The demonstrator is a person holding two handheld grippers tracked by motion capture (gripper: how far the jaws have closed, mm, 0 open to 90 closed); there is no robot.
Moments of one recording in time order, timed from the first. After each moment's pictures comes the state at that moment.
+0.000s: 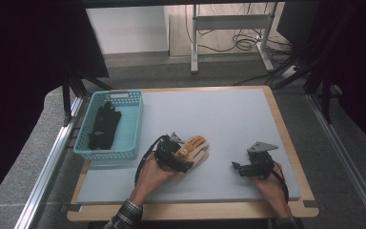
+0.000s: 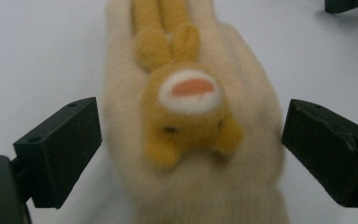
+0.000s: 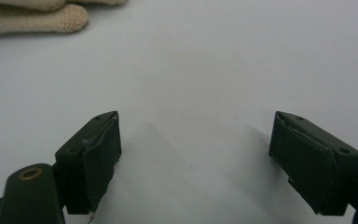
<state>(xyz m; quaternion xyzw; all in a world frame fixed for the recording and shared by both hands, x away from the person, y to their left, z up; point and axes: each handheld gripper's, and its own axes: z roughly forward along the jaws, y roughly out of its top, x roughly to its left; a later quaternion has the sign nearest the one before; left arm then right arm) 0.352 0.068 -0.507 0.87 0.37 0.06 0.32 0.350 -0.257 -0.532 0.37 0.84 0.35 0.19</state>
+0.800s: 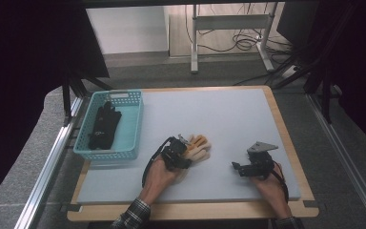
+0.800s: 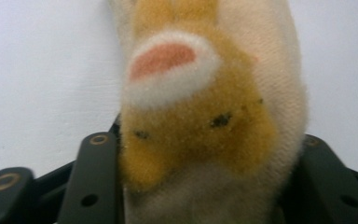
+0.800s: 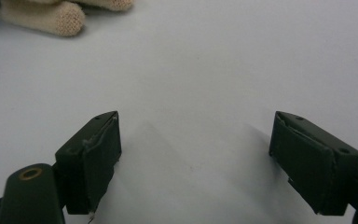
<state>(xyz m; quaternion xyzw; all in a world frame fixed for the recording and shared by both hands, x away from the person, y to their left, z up) 0.356 0.054 -0.519 0.87 0.40 0.09 0.27 0.350 -0.257 -0.532 0.37 0.84 0.35 0.19</state>
